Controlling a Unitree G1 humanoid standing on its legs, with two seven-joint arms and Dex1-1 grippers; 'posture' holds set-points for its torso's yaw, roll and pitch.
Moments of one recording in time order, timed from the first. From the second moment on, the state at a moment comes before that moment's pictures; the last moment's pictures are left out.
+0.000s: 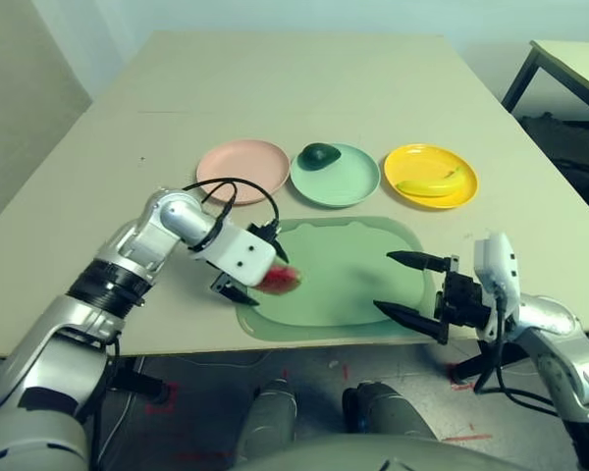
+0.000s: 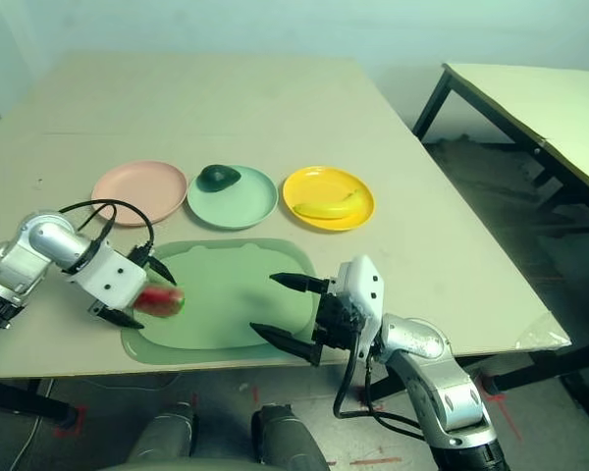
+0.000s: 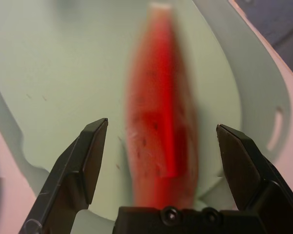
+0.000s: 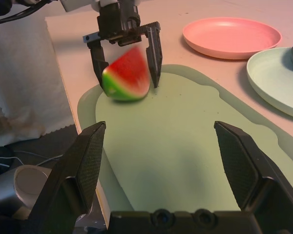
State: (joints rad) left arm -0.64 0.80 -0.45 0.22 0.09 -0.36 -1.49; right arm 0.08 -0.54 0.02 -0.38 0.47 0.24 1.02
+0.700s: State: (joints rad) left arm -0.65 0.81 -0.45 0.23 0.12 -0.30 -1.51; right arm 0.08 -0.54 0.04 -0.41 0.47 0.21 0.99
